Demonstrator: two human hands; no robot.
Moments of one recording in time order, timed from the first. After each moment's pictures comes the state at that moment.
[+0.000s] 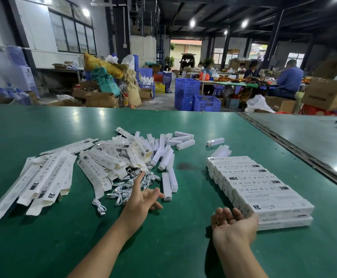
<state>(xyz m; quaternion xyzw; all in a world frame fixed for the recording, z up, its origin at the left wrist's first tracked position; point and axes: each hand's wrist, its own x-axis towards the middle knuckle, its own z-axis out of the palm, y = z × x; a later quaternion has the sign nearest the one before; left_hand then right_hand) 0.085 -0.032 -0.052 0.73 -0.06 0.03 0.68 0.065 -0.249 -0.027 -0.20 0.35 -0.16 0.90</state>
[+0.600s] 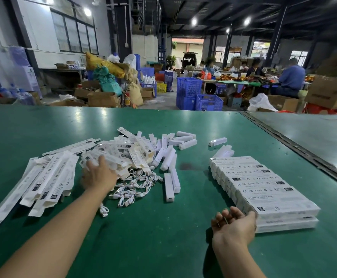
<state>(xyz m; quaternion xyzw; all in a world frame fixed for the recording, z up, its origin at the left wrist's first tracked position) 0.162 0.063 -0.021 0.94 0.25 0.12 0.22 0.064 -0.238 -0.026 -0.27 0.35 -0.17 0.88</state>
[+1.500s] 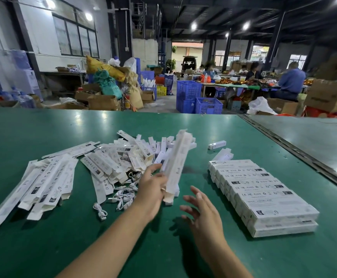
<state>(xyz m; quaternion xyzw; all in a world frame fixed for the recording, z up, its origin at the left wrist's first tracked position) 0.109 -0.072 0.004 0.57 0.07 0.03 0.82 0.062 -0.204 -0.030 -0.54 0.07 -0.02 0.84</state>
